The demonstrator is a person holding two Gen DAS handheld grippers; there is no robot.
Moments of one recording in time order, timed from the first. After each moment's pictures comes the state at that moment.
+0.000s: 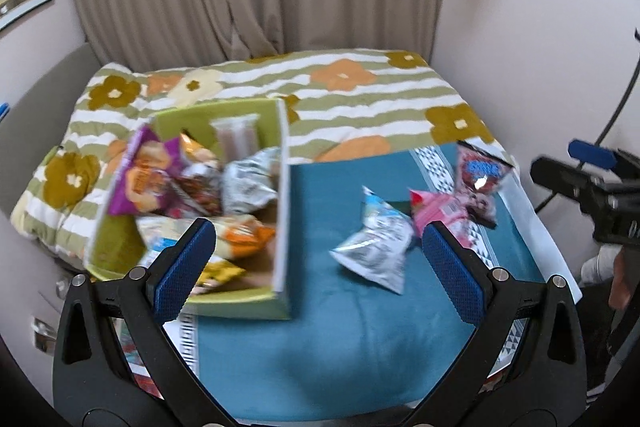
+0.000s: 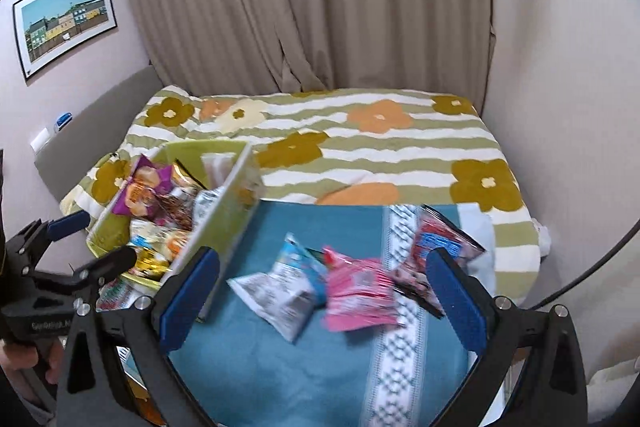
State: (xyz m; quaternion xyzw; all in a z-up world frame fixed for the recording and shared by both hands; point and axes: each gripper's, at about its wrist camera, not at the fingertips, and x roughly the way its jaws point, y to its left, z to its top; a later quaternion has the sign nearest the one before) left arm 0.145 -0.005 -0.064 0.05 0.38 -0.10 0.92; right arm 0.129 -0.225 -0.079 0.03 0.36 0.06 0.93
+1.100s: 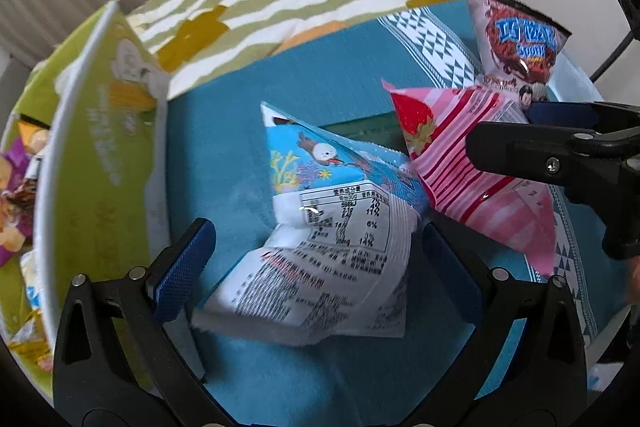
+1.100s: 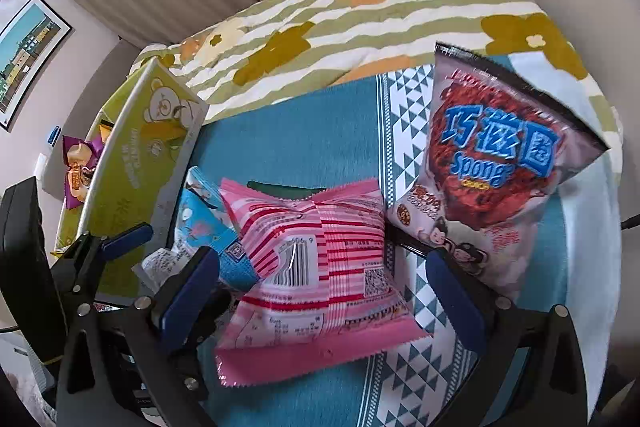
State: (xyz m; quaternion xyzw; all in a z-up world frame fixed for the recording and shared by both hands) left arm 0.254 -0.112 -0.239 0.16 0.52 -0.16 0.82; right arm 0.238 -0.281 -0.251 0.17 0.52 0.12 0.83
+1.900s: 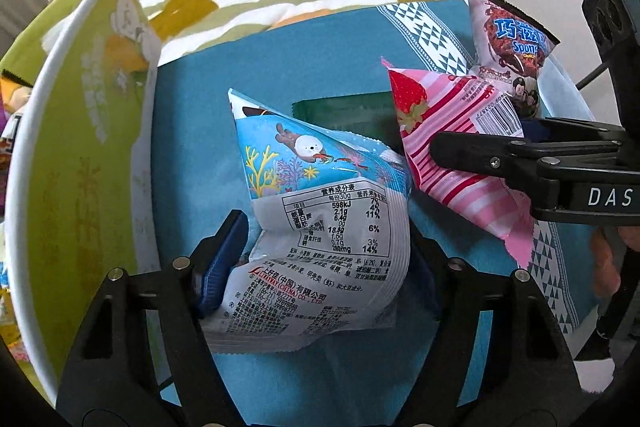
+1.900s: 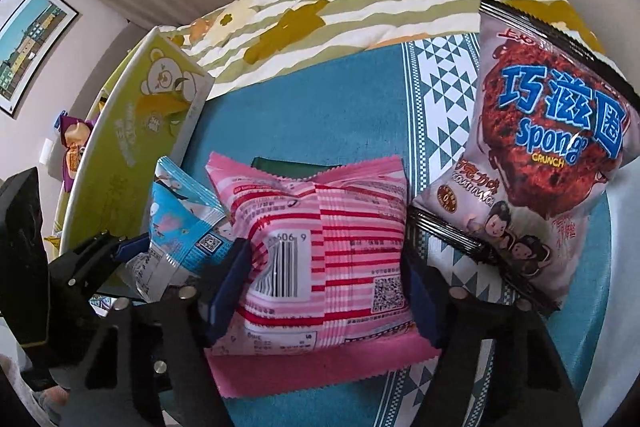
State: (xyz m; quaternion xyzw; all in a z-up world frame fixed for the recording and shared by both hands) left arm 0.250 -0.090 -0.245 0.10 0.55 -0.18 0.81; right arm 0.245 -0.263 -0.273 0.16 0.54 0.15 0.81
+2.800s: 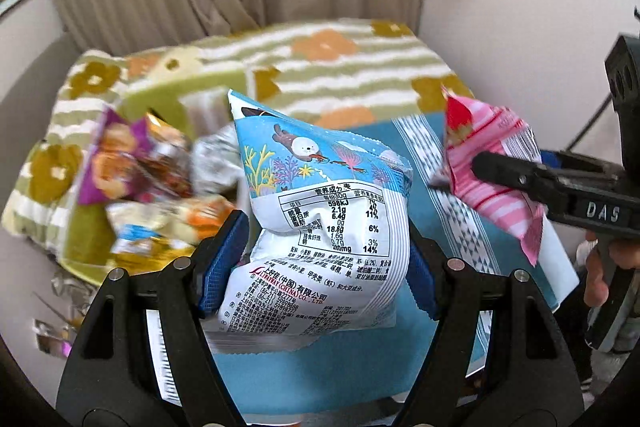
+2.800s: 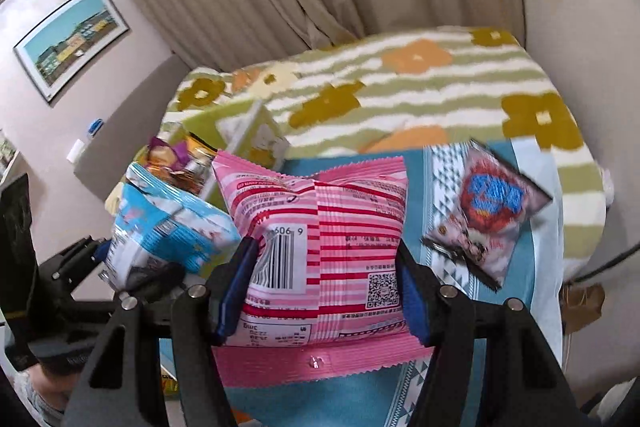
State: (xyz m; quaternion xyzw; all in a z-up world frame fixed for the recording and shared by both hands) left arm 0.155 -0.016 -0.077 0.05 0.42 -0.12 0.90; right arm 0.160 -0.246 -0.131 0.12 0.42 0.17 0.89
